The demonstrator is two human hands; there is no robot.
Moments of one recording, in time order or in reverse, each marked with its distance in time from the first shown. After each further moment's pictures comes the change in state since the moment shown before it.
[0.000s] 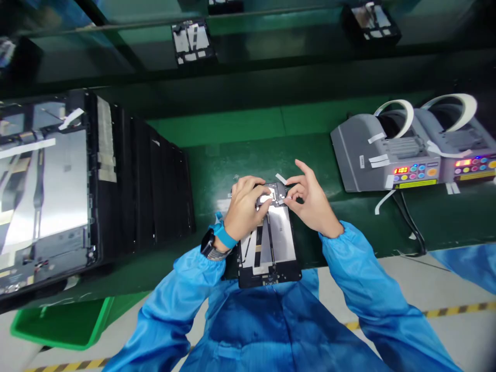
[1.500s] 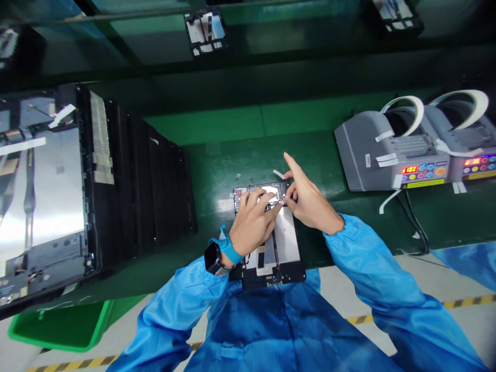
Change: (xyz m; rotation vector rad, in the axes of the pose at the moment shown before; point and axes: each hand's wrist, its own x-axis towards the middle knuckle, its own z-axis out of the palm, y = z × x) left_hand -0.029 0.005 0.004 0.303 -0.111 0.280; right_hand 0.010 -0.015 0.006 -0.529 -0.203 -0.205
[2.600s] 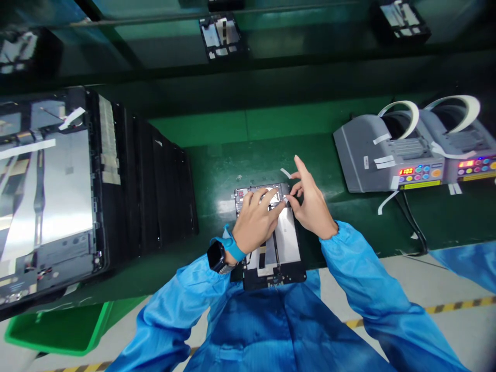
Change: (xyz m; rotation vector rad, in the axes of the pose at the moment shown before) left_hand 0.007 0.002 0.000 0.057 -0.037 -0.004; right_hand -0.012 0.010 0.011 -0.030 0.203 -0.052
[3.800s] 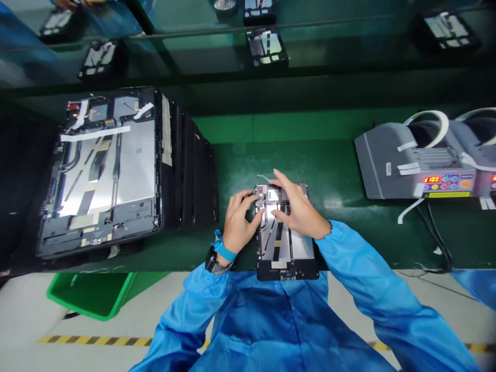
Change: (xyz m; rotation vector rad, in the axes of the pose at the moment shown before) left_hand -0.067 -0.027 -0.003 -0.280 0.336 -0.466; right_hand 0.009 -0.031 0.035 0.096 -0.283 -0.230
